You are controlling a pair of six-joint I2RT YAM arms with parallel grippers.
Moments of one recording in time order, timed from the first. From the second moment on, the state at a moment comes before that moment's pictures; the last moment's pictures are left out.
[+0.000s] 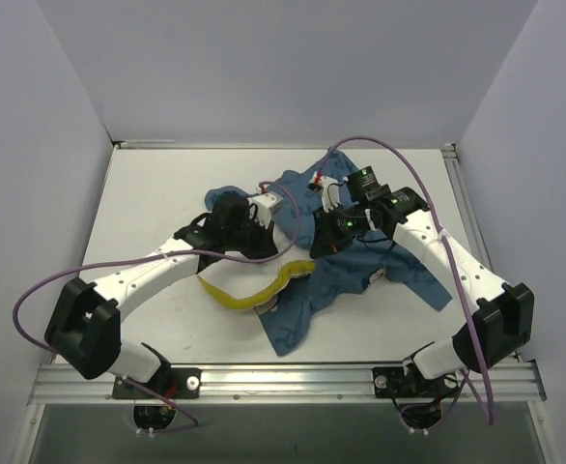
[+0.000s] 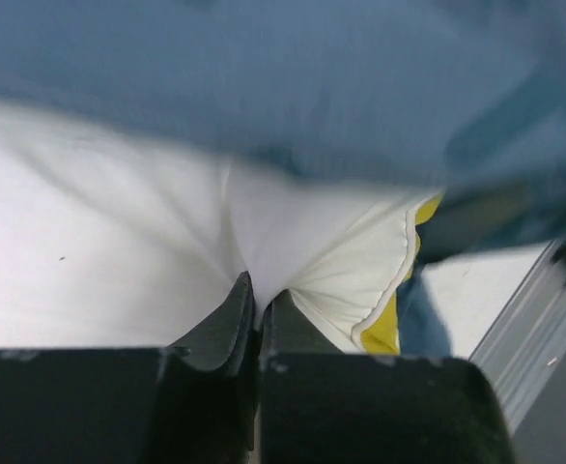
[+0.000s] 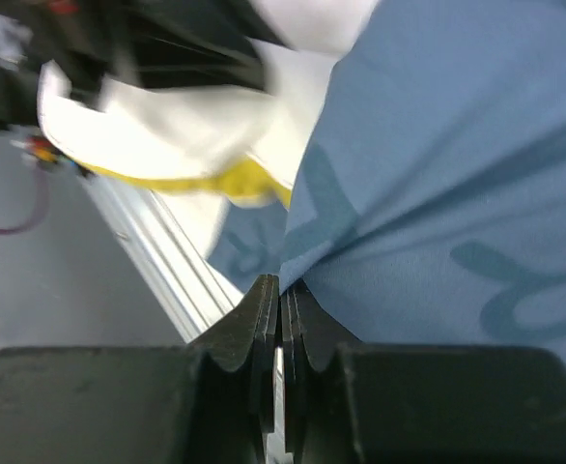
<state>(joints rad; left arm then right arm) -0.66 1.46 1.00 -0.26 0.32 -0.12 0.49 1.46 1.29 -0.87 -0.56 -0.05</state>
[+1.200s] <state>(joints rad) -0.16 1.33 1.23 -0.31 0.59 -0.17 0.64 1.64 1.72 -0.91 -0.26 -0.16</state>
